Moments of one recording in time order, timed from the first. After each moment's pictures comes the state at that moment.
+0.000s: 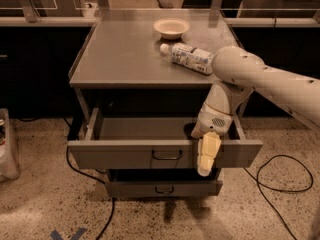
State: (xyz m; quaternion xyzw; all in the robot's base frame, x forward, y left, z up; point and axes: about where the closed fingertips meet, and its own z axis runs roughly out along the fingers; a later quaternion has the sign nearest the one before) arm 0.480 -0.114 0.706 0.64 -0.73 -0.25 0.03
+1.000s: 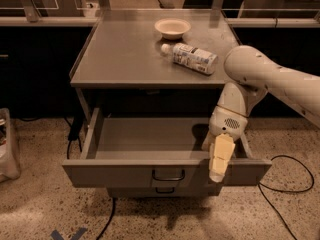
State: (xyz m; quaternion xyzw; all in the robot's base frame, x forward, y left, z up) arm 0.429 -0.132 0.733 0.59 -0.74 -0.32 0.10
